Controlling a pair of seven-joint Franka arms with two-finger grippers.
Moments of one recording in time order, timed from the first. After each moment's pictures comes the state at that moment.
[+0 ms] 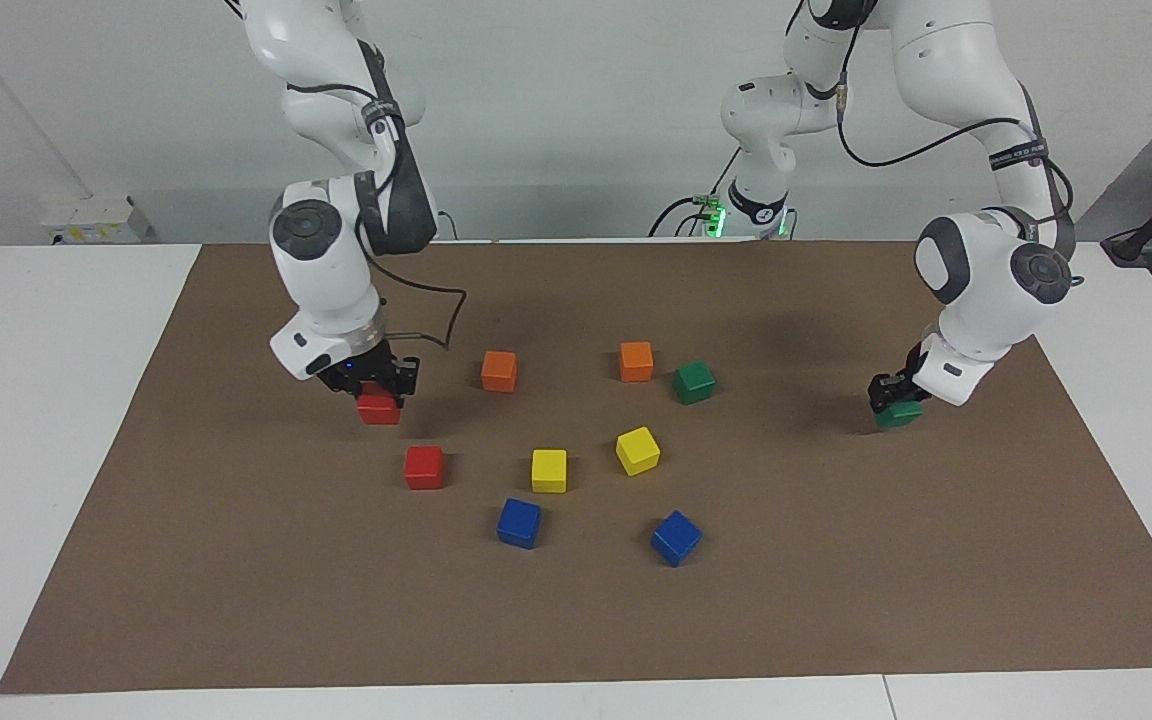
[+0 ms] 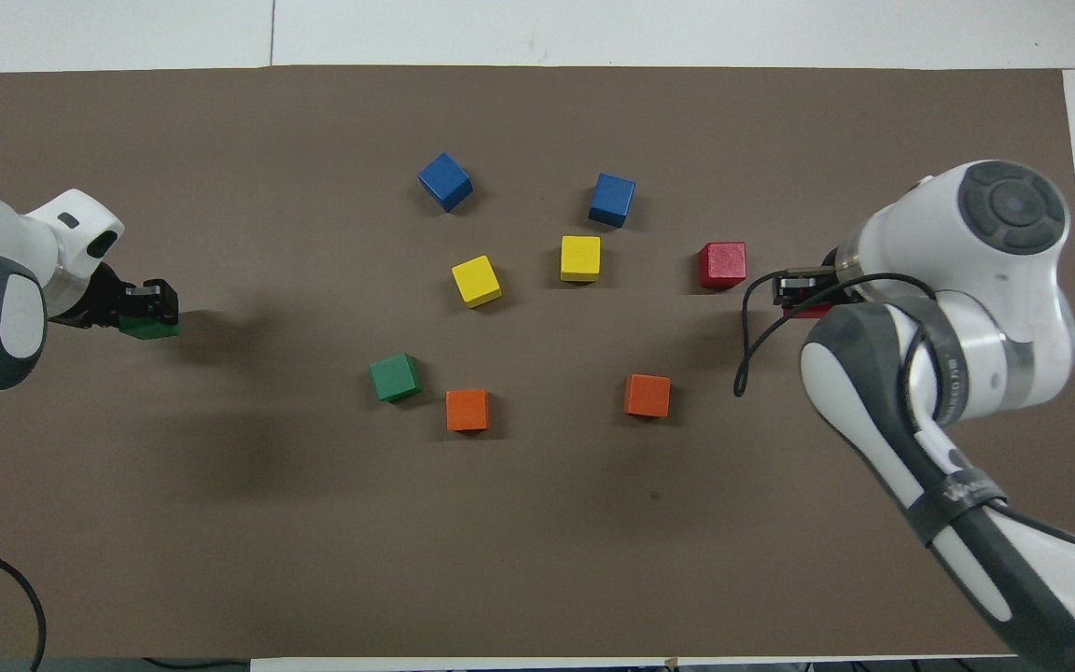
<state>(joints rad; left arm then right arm) 0.11 0.25 -0.05 -1.95 0.01 2.11 -0.01 0.11 0.14 -0.01 -1.98 -0.03 2.12 0.13</state>
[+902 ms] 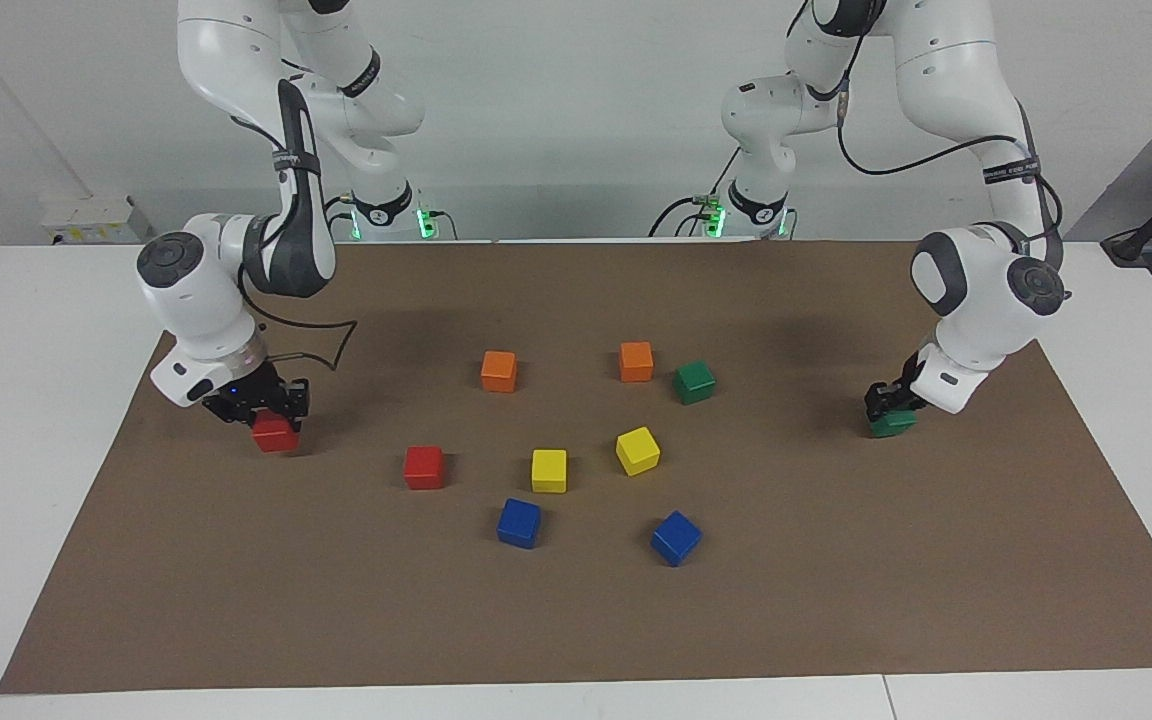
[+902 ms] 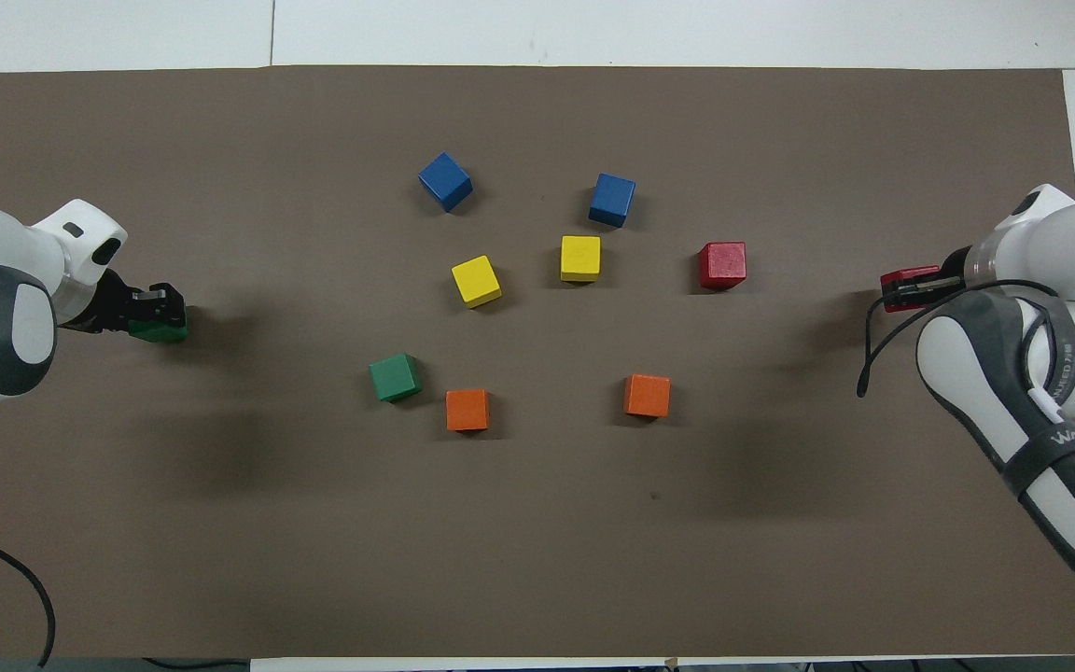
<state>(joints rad) 0.12 0.27 -0.05 -1.98 -0.02 2.18 0.04 -0.10 0.20 -0.02 -2.10 -0.03 2.36 -0.17</state>
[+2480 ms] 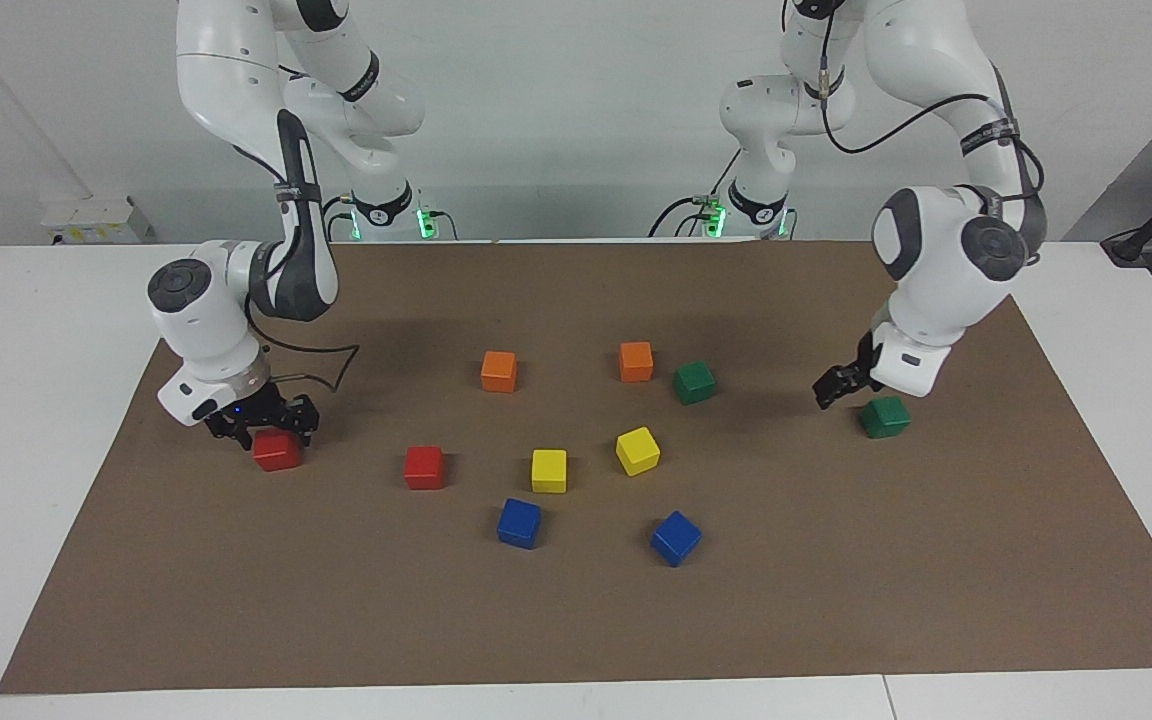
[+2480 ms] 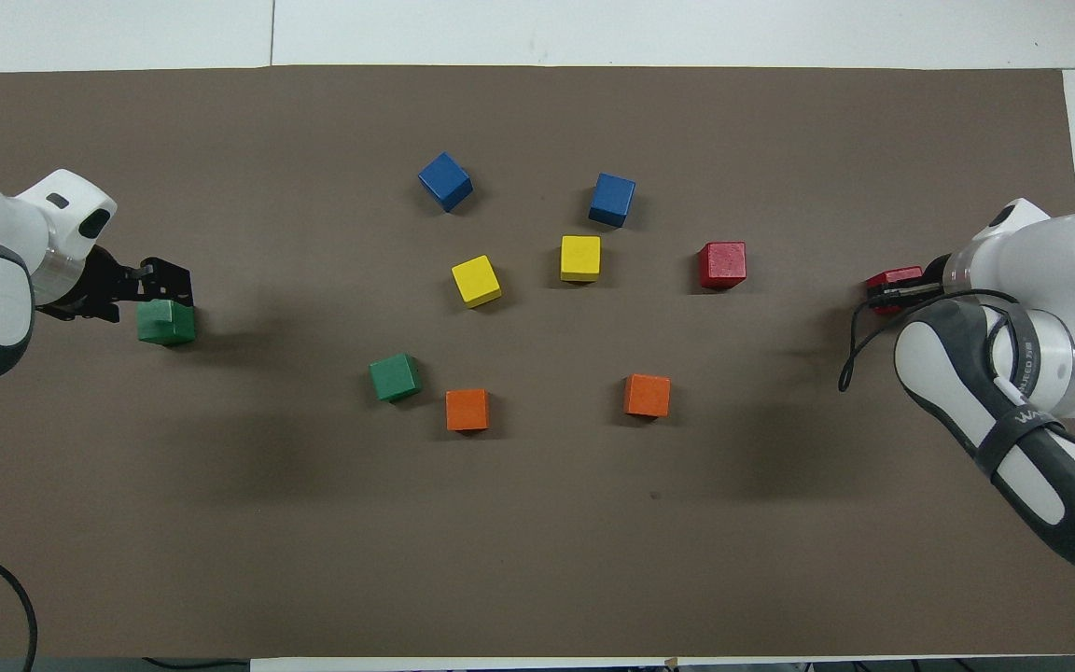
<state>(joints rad) -0.11 0.19 -0.08 -1.87 -0.03 1.98 -0.52 -0.11 0.27 -0.02 -2.10 -0.03 2.46 -0.17</state>
